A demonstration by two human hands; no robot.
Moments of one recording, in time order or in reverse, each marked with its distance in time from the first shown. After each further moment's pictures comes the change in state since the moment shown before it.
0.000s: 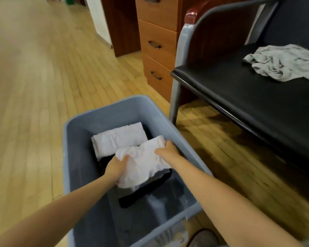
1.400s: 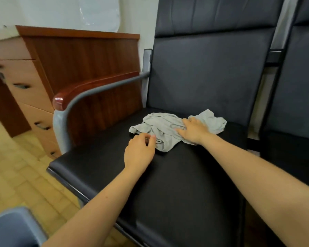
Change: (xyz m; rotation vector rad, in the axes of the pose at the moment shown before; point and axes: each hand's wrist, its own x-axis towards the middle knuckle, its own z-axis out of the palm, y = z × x) left_hand -0.031 0.424 0.248 0.151 -0.022 0.985; right_hand 0.047 0.011 -0.489 -0.718 0.748 -0.111
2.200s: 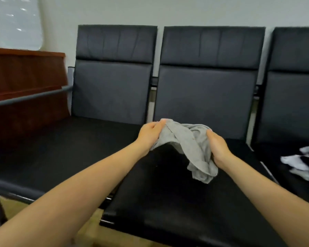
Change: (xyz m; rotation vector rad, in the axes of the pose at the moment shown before) left_hand -0.176 0.313 0.053 -0.753 -0.536 0.034; right_hand -0.365 0.212 -0.182 1.248 0.499 0.611
